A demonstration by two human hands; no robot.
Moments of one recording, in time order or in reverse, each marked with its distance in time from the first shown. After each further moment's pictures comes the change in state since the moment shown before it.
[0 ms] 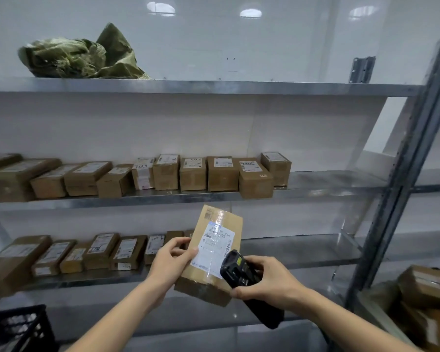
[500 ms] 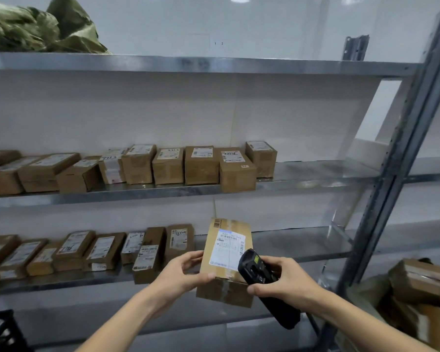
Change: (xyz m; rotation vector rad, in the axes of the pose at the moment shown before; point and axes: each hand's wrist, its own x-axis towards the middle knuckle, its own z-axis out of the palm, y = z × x) left_hand 0.026 -0.037 0.086 -0.068 -0.421 -0.083; right_hand 0.011 0.101 -0.064 0.080 0.037 0.060
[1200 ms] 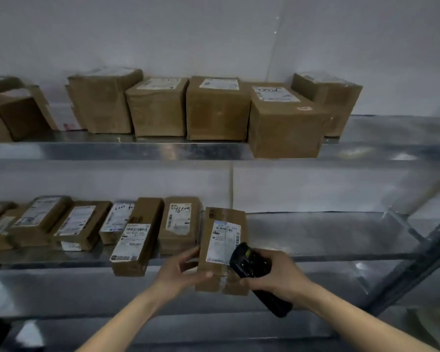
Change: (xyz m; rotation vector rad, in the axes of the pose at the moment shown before) left_hand 0.188 -0.154 -0.054 0.127 0.114 -0.077; right_hand 0.230 0.150 0.064 -0.047 -0.133 0.129
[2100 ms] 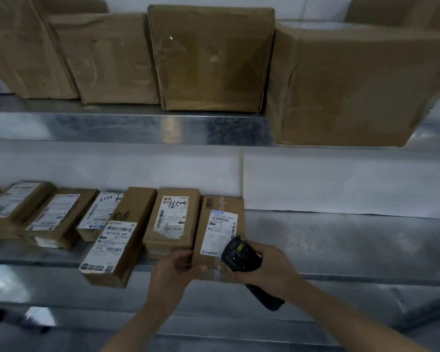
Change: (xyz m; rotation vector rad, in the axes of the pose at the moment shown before) left_hand 0.109 -0.082 0.025 0.038 0.407 -0.082; right_hand 0.149 0.072 0.020 -0.044 -0.051 -0.030
